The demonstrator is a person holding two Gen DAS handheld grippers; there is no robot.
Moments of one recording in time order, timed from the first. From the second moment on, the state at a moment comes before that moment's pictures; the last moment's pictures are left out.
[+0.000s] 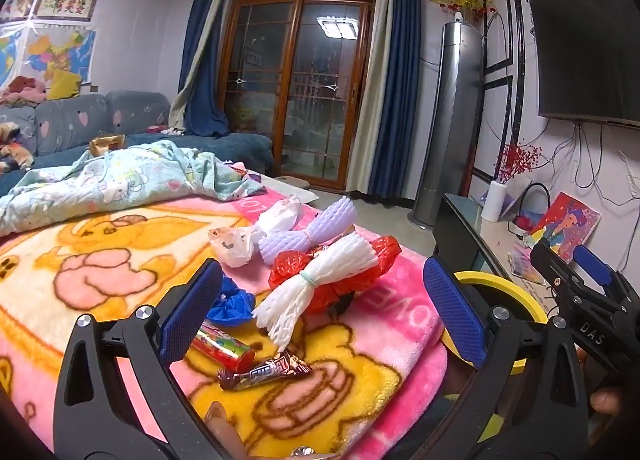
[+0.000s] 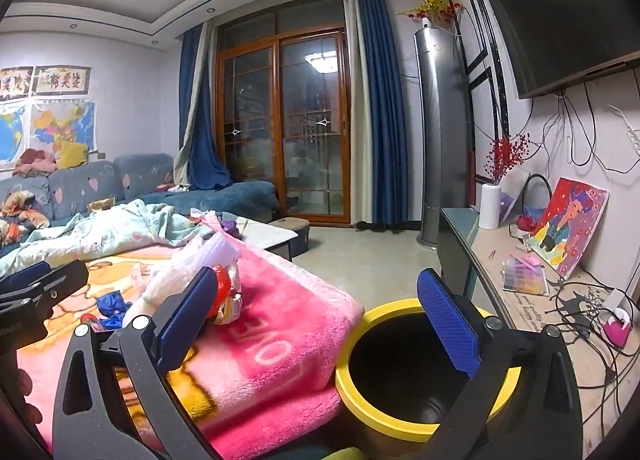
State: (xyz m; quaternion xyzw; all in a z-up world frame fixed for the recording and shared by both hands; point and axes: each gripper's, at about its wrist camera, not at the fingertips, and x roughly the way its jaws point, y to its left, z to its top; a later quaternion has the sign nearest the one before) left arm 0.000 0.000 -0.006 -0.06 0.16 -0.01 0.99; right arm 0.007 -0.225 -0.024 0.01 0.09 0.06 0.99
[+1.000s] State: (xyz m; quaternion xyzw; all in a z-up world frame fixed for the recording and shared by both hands) left arm 0.002 0.001 -0.008 -0.06 0.16 -0.01 0.99; right arm 0.009 -0.223 -0.026 0.01 0.09 0.06 0.99
